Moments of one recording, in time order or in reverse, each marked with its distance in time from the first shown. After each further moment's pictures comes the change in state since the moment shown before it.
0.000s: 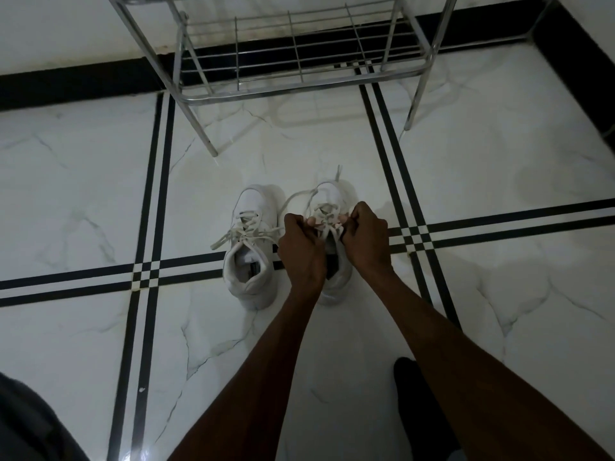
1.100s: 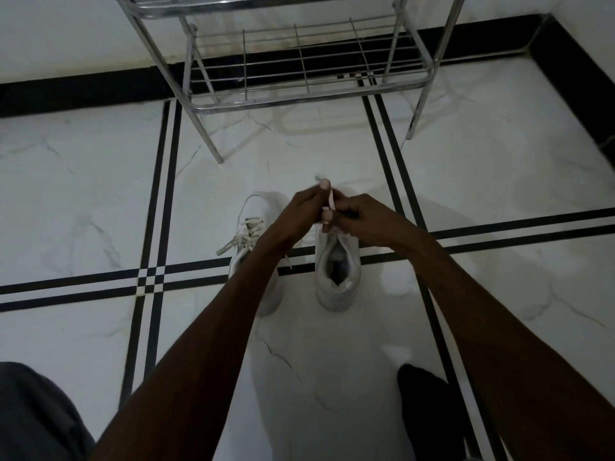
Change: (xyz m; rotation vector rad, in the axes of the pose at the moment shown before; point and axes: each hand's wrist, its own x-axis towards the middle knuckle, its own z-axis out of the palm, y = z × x) left_hand 0.073 0.040 -0.041 -0.352 -0.839 0.178; right_hand 0.034 -0.051 -0.056 0.059 -0.712 -0.171
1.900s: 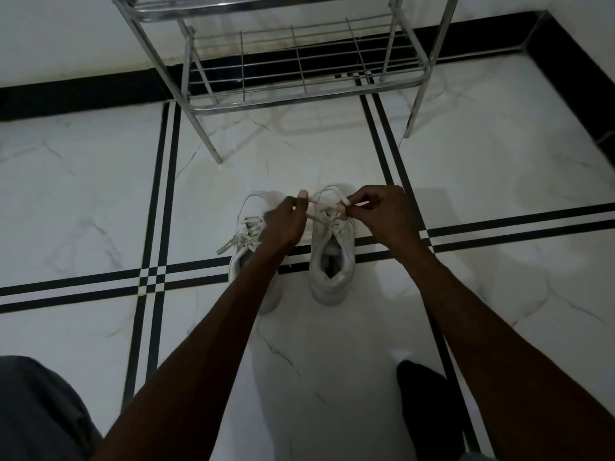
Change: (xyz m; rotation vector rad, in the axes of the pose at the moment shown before) left_hand -0.009 -0.024 -0.001 0.295 0.329 -0.290; right_hand -0.001 0.033 0.003 0.210 0.533 -0.087
